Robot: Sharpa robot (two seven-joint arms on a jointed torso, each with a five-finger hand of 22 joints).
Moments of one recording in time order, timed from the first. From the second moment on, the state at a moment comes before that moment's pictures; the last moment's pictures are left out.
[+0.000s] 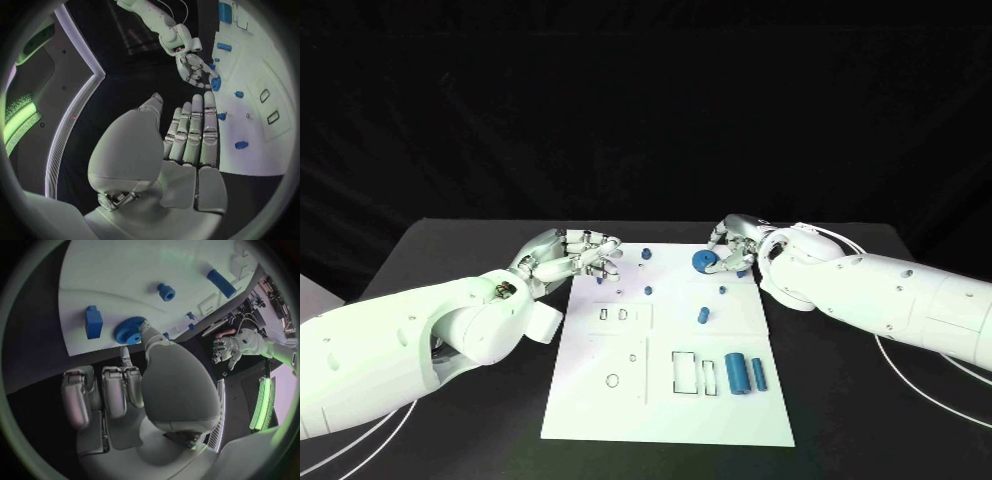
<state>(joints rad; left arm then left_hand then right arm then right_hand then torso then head) 1.16 -0.95 -0.01 1.61 -0.17 -0.21 0.33 1.47 -0.09 0.18 0.29 0.05 0.79 0.20 0.29 0.28 1.03 0.17 0.15 0.08 0.98 0.11 0.48 0.44 0.17 0.97 0.21 0.44 0.16 1.31 -0.57 -0.16 1.12 -1.30 -0.31 -0.18 1.39 -0.21 0.20 0.21 0.06 0.83 0.15 0.27 0.32 1.46 0.07 1.53 1.31 1.46 -0.01 1.51 1.31 0.01 1.47 0.10 1.57 1.31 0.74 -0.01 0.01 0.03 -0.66</state>
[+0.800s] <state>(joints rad) 1.16 -0.95 -0.01 1.61 -0.17 -0.21 0.33 1.47 -0.09 0.18 0.29 0.05 0.79 0.20 0.29 0.28 1.03 0.17 0.15 0.08 0.98 0.11 0.48 0.45 0.17 0.97 0.21 0.43 0.16 1.31 -0.55 -0.16 1.10 -1.29 -0.29 -0.18 1.38 -0.15 0.22 0.26 0.06 0.89 0.14 0.29 0.32 1.46 0.07 1.53 1.31 1.47 -0.01 1.51 1.31 0.01 1.47 0.10 1.57 1.31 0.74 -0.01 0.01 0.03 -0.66</state>
